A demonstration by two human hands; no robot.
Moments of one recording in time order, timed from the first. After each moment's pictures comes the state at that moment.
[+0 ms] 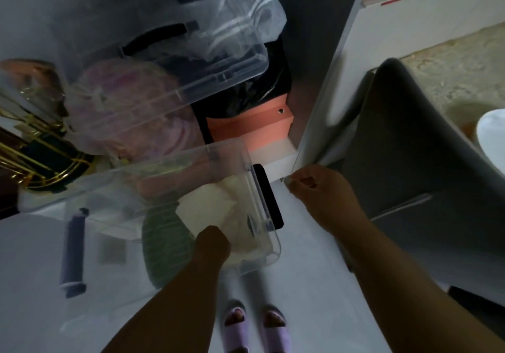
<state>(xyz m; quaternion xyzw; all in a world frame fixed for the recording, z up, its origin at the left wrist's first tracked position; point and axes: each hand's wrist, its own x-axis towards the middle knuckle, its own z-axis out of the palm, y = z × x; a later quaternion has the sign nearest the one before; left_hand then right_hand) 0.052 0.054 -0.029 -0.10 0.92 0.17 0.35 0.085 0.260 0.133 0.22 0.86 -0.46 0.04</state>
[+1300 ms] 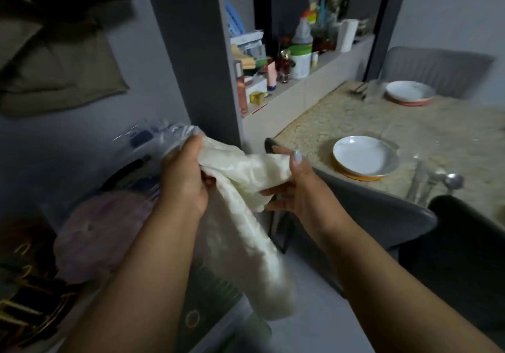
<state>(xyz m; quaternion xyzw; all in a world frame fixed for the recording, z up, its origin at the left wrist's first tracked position) 0.048 0.133 0.327 0.03 0.54 0.81 0.20 0.192 0.244 0.296 0.17 0.61 -0.75 -0.17</state>
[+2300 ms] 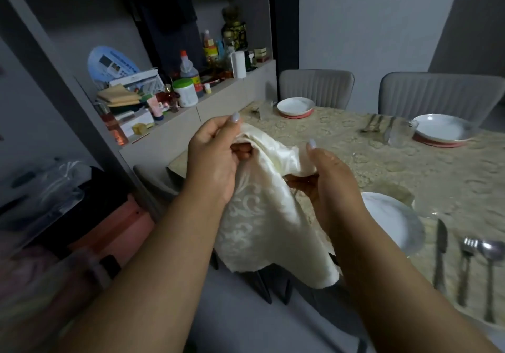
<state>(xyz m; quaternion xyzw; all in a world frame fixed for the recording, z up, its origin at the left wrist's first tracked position) 0.395 0.416 0.380 0.23 0.51 0.80 0.20 0.518 0.492 0.333 0.27 0.44 -0.75 -0.41</state>
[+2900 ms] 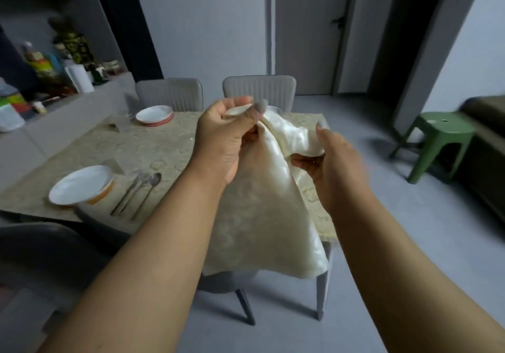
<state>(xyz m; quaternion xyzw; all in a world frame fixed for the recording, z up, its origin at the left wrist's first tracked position) 0.726 0.498 0.386 0.41 0.41 0.70 0.43 0.875 0.510 0.359 0.38 0.38 -0.59 -0.60</state>
